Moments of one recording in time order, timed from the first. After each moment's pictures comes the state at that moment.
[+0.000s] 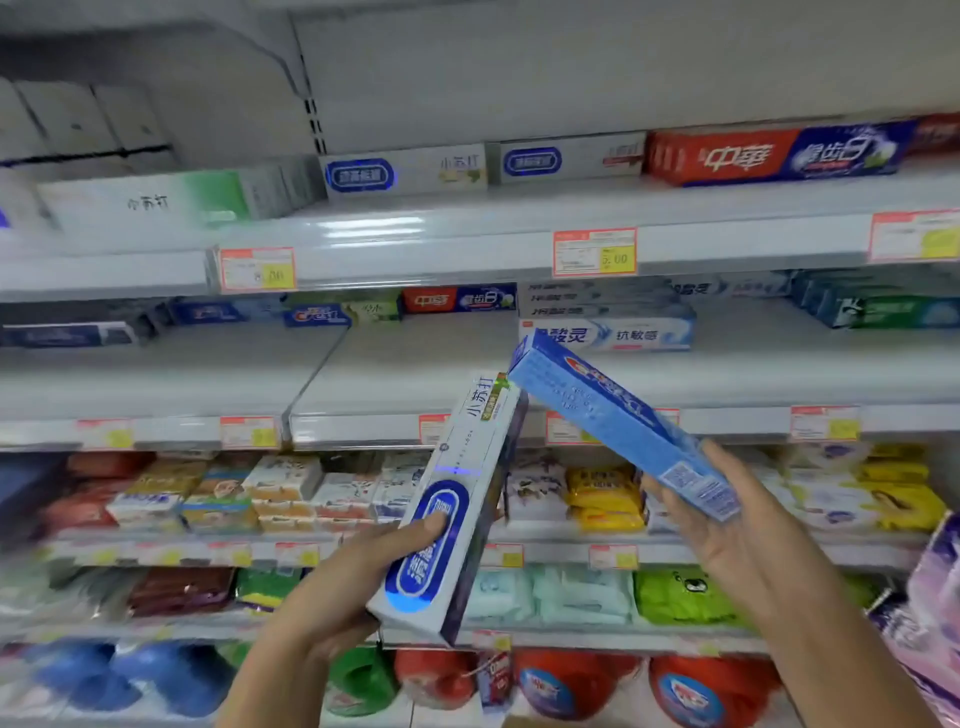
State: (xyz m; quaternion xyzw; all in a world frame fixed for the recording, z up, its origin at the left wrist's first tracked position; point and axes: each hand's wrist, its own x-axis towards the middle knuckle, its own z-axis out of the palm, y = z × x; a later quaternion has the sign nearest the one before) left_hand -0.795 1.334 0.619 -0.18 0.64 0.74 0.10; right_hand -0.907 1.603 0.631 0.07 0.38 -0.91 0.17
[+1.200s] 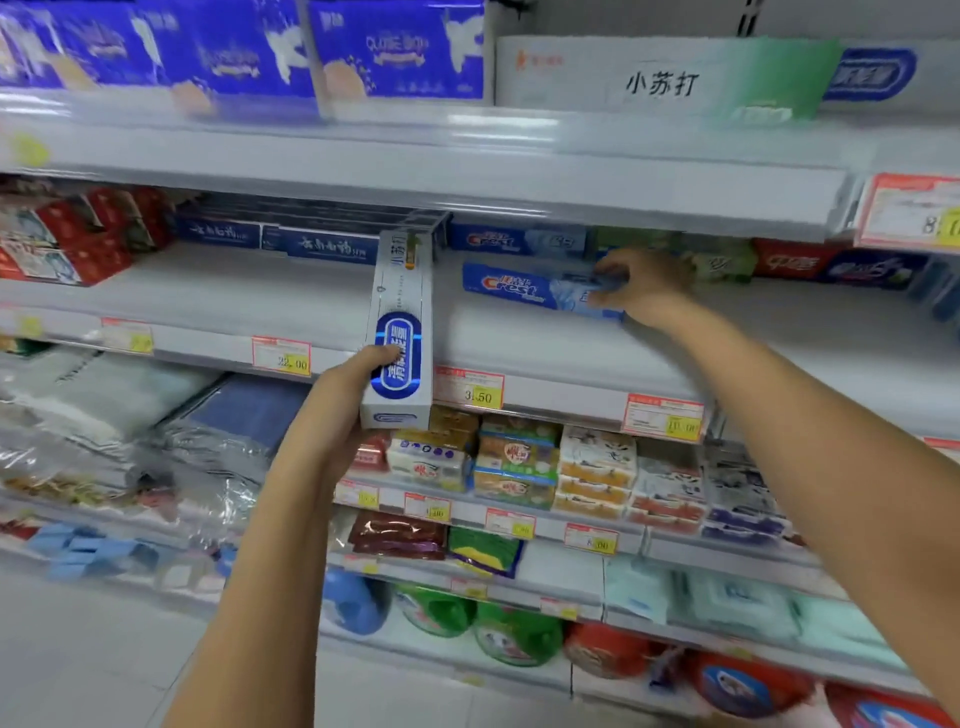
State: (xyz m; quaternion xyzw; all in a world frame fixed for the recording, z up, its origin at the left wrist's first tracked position) left_hand -0.742 0.887 0.639 -0.27 0.60 0.73 -0.16; right_hand -1.020 1.068 0.658 -0.30 0.91 -0.30 -0.02
